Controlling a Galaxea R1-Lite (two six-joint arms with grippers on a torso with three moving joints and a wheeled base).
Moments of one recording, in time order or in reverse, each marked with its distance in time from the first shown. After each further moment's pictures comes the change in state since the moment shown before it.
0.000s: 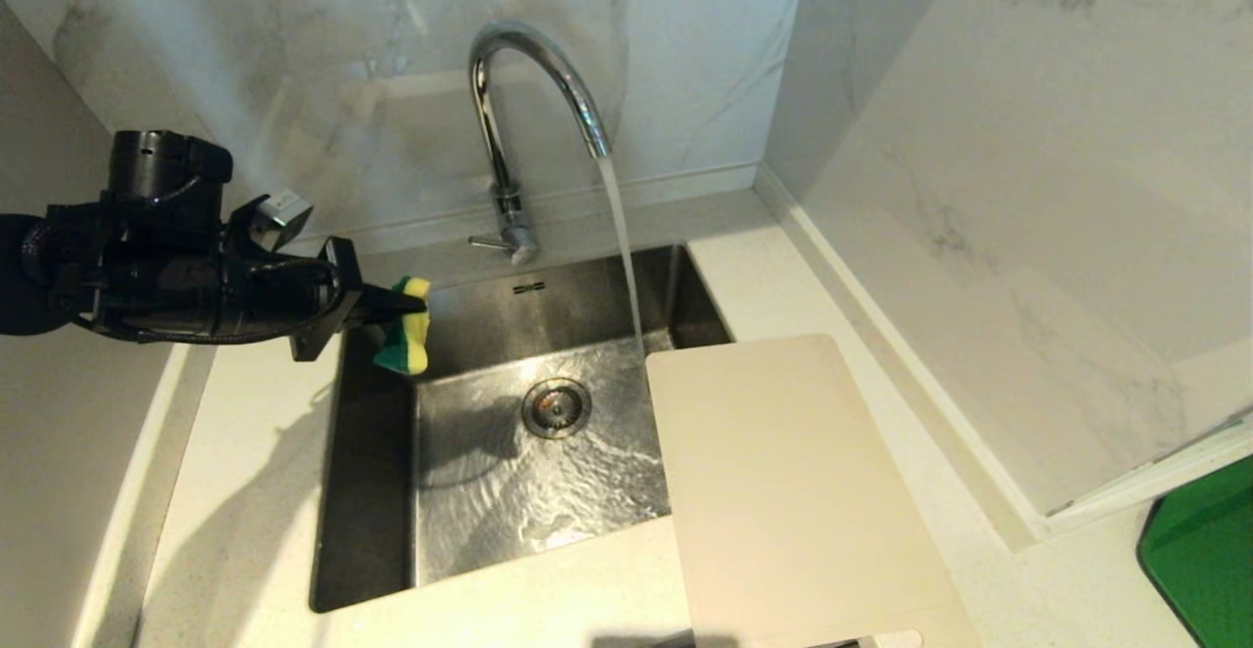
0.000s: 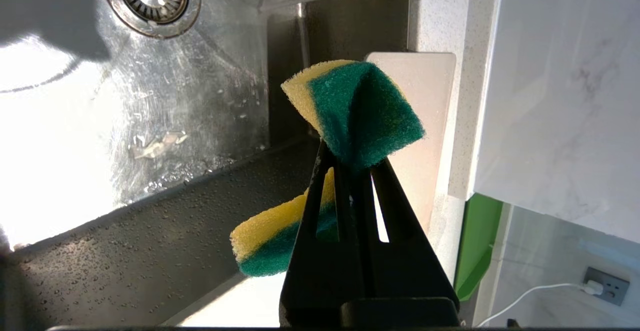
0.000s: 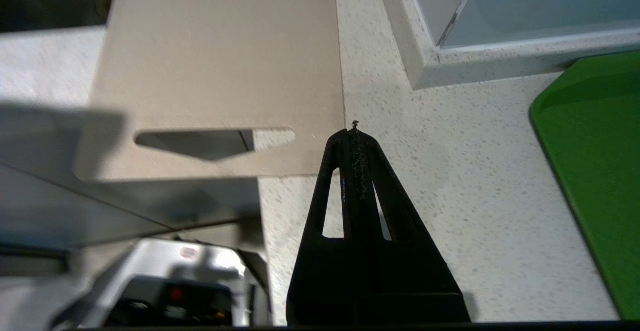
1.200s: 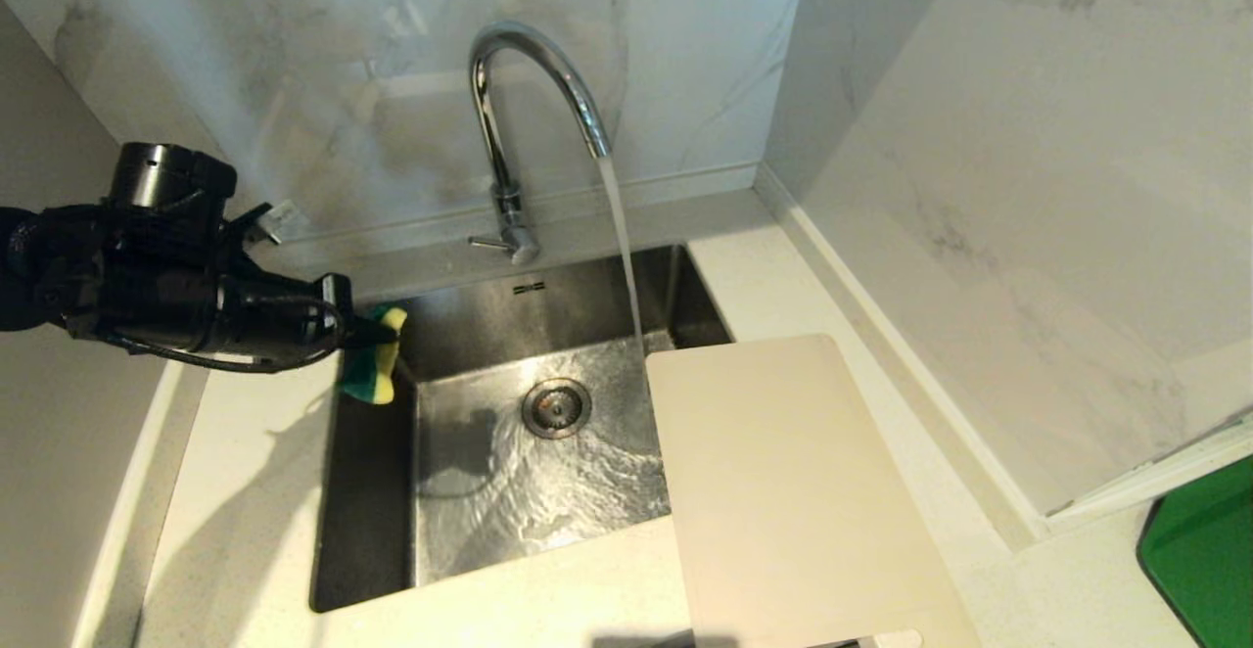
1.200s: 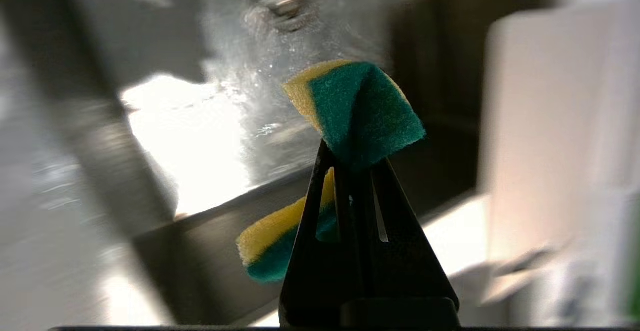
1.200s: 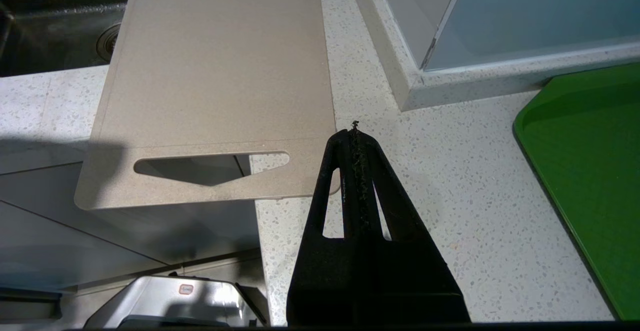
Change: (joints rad) left arm 0.003 -0.017 -0.006 0.171 0.213 0.290; right arm -0.005 -0.116 0.009 0.010 -0.018 0.050
